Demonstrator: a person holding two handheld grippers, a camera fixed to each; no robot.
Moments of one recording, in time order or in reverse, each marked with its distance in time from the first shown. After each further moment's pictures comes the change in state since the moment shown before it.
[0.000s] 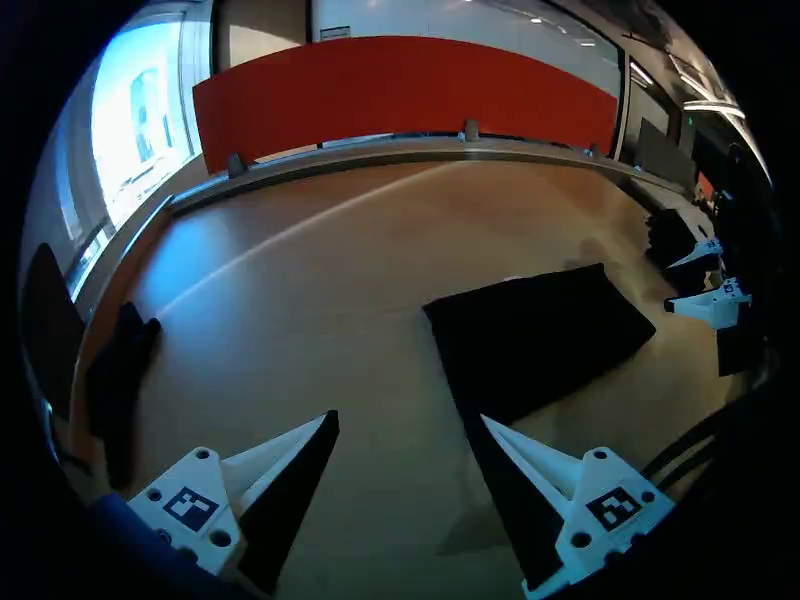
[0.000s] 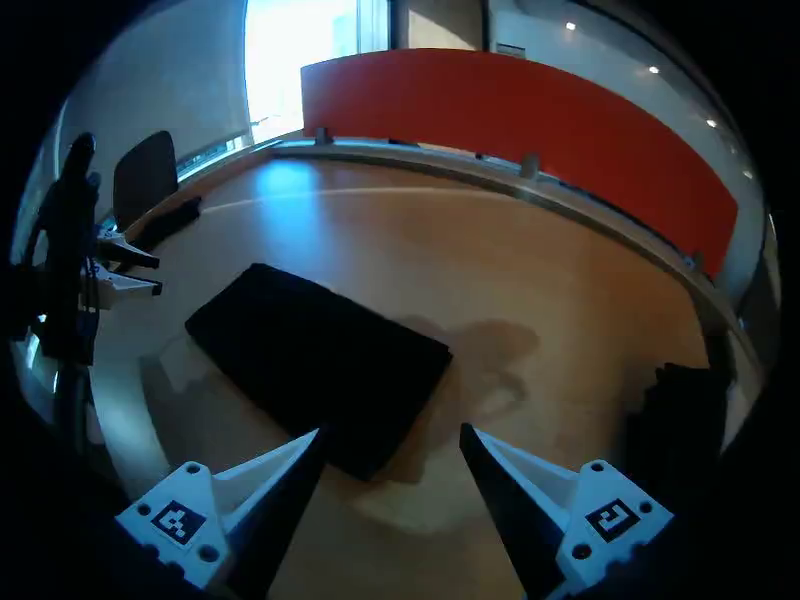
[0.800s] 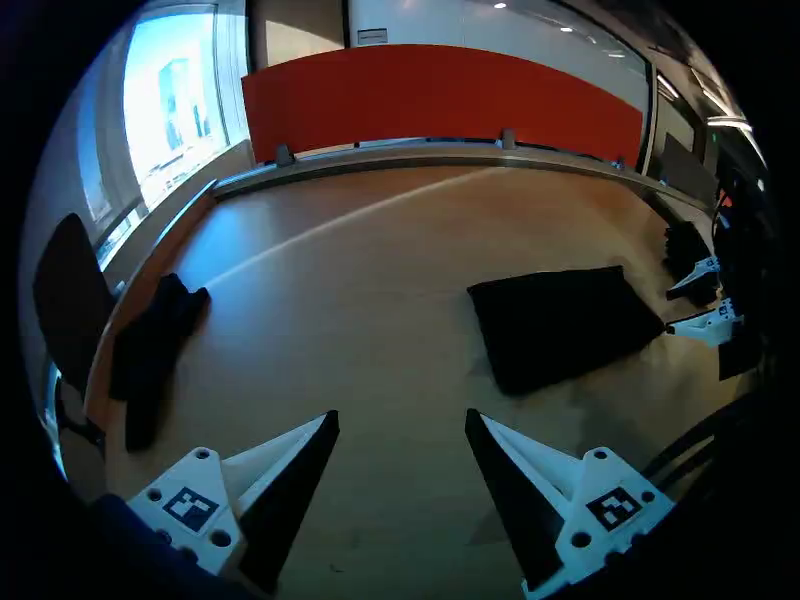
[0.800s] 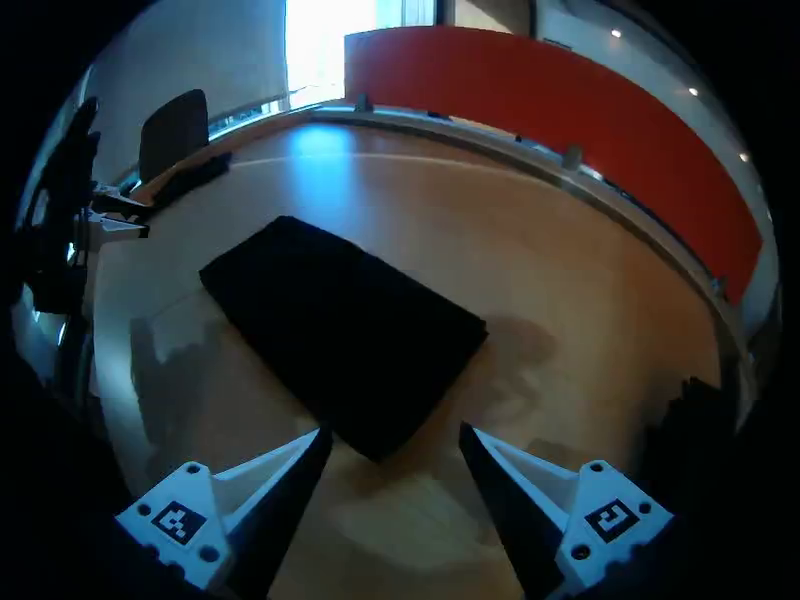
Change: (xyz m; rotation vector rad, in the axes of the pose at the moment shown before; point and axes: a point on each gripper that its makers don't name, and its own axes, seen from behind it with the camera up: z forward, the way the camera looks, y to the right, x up) left arm -0.027 -0.033 -0.047 0.098 0.002 -0.065; right arm -0.030 -0.010 0.016 0.070 -0.087 -0.117
